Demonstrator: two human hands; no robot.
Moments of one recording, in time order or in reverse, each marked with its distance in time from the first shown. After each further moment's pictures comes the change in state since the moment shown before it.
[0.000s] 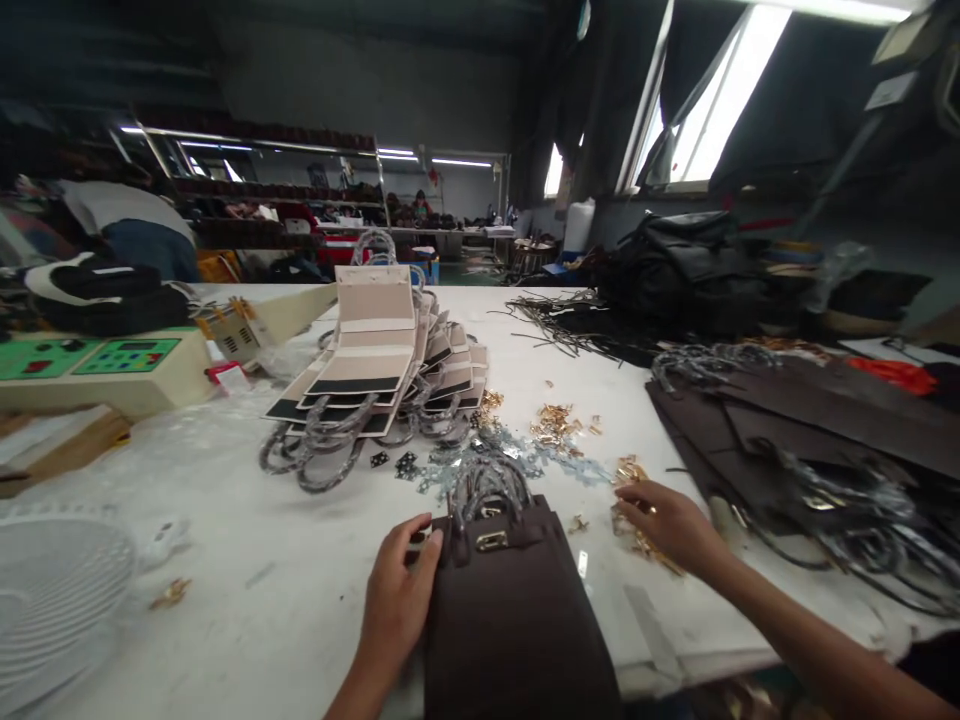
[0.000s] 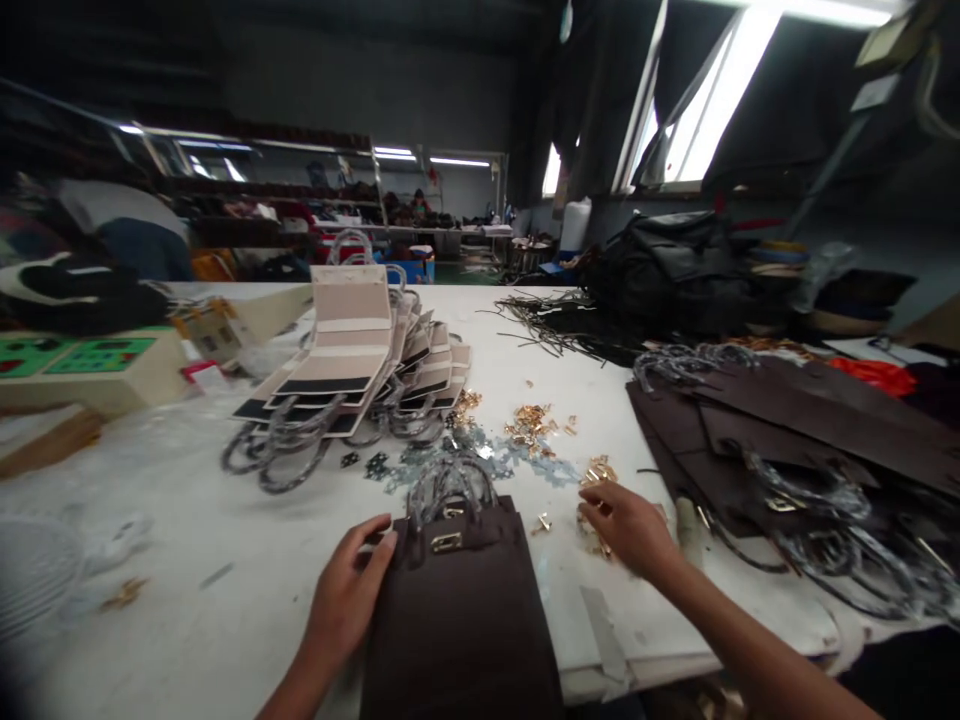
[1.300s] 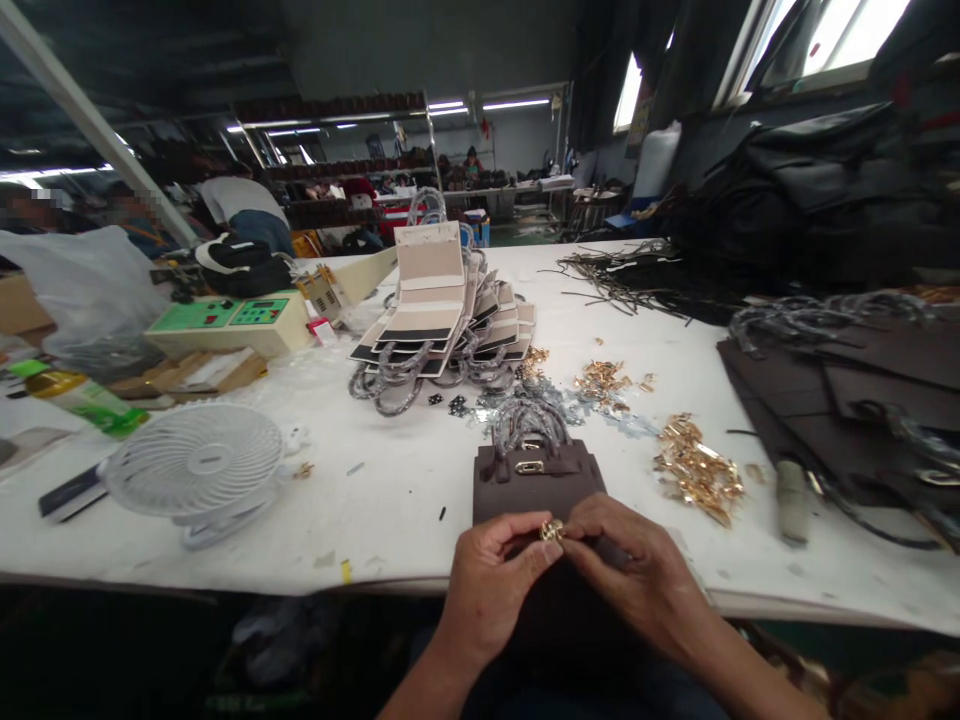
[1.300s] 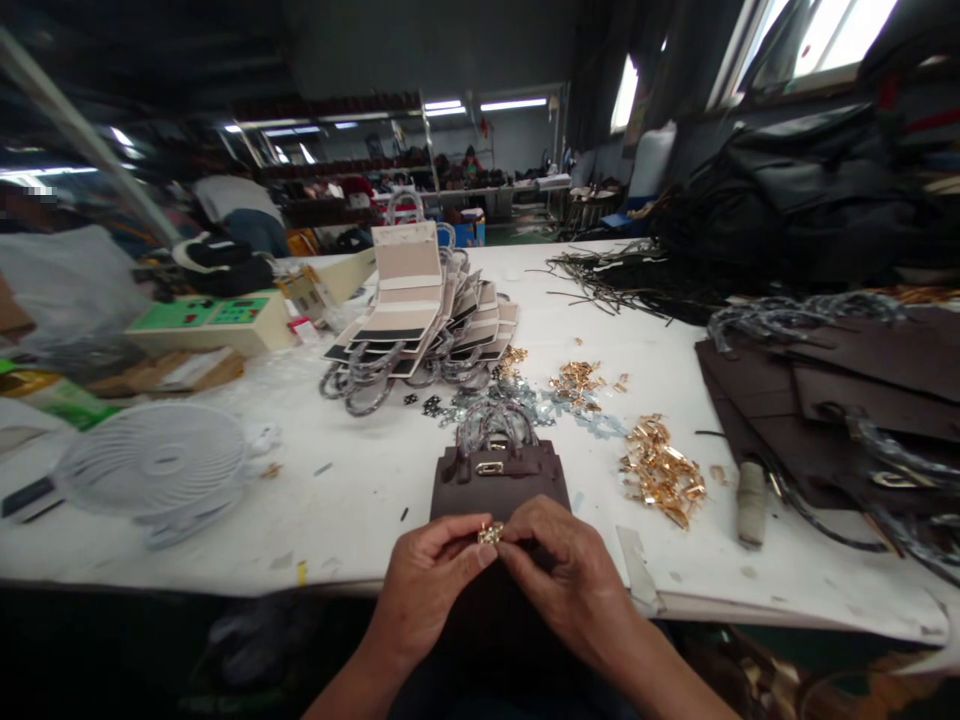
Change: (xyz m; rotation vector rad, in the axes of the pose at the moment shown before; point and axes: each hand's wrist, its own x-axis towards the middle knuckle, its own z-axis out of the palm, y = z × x) left_hand -0.115 0.085 0.012 -0.515 -0.313 -0.176; right_hand -0.089 -0.165 0.010 0.663 -0.124 -0.330
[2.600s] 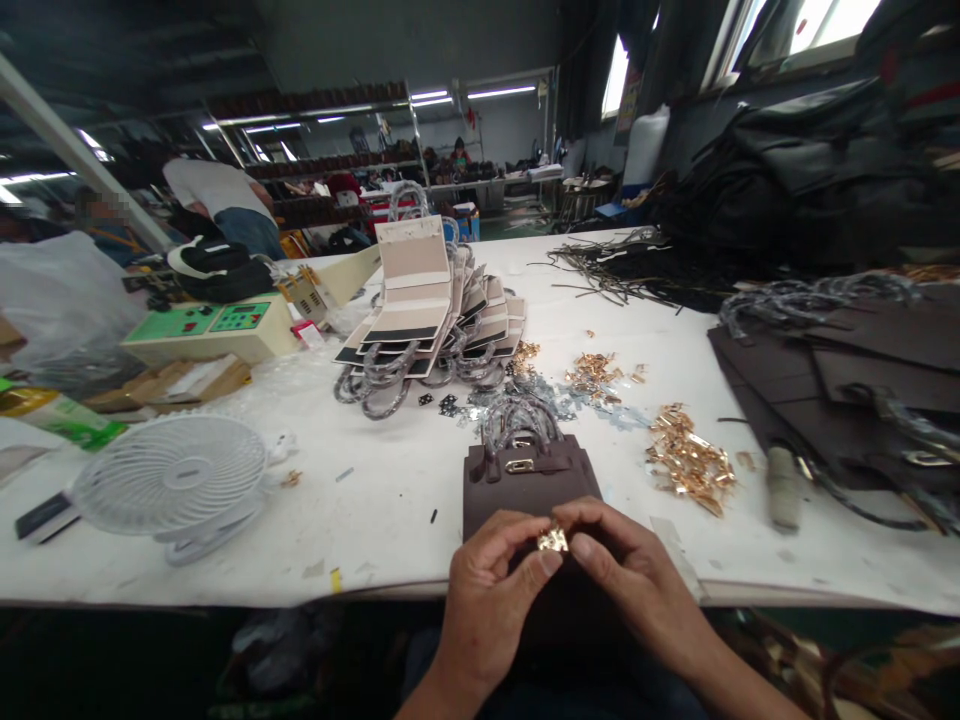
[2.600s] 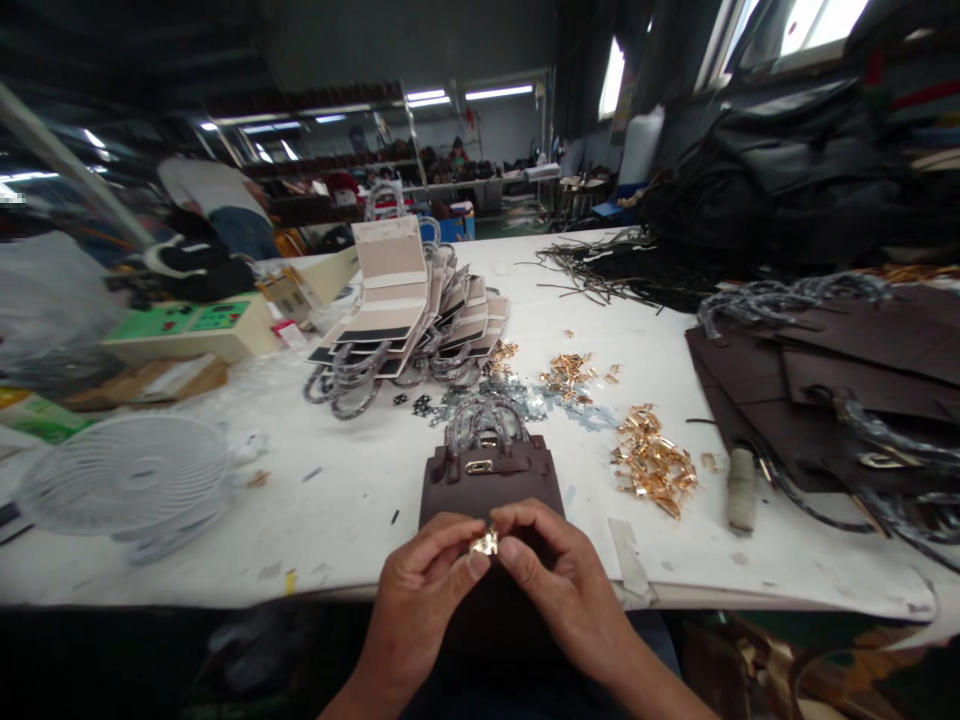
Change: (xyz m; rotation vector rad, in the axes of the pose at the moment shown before) left_hand -0.004 0.005 0.017 0.007 -0.023 0.209; right_hand -0.010 -0.002 -0.003 0.350 0.001 0.323
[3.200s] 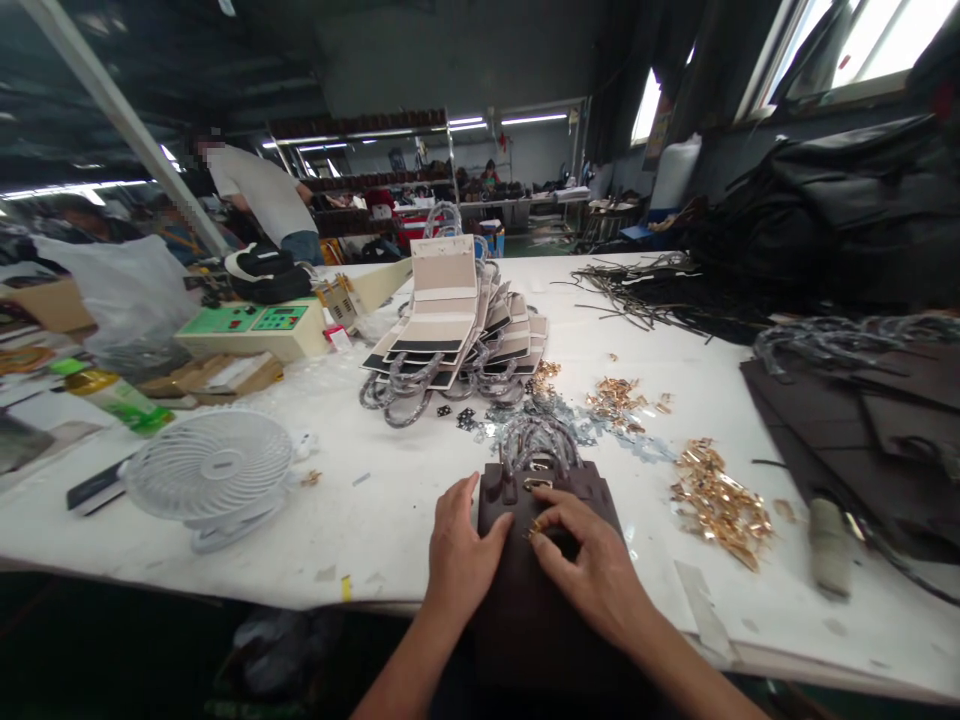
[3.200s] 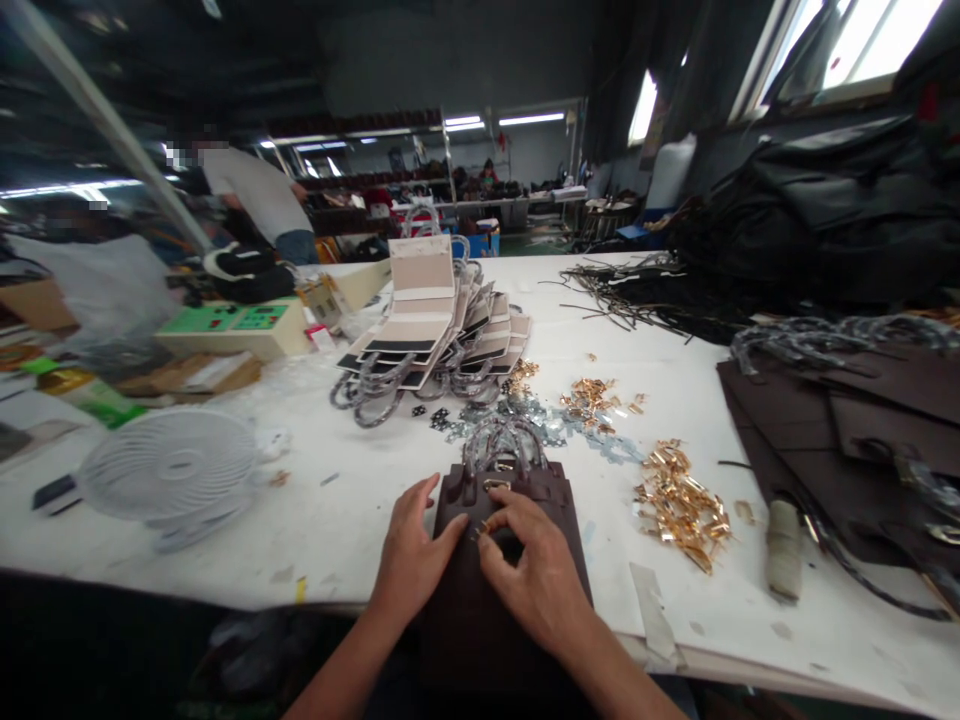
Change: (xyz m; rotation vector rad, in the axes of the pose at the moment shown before) left_hand 0.044 -0.054 -0.061 0.764 0.414 0.105; right_hand 0.048 0.029 0.032 -0.460 0.056 -0.159
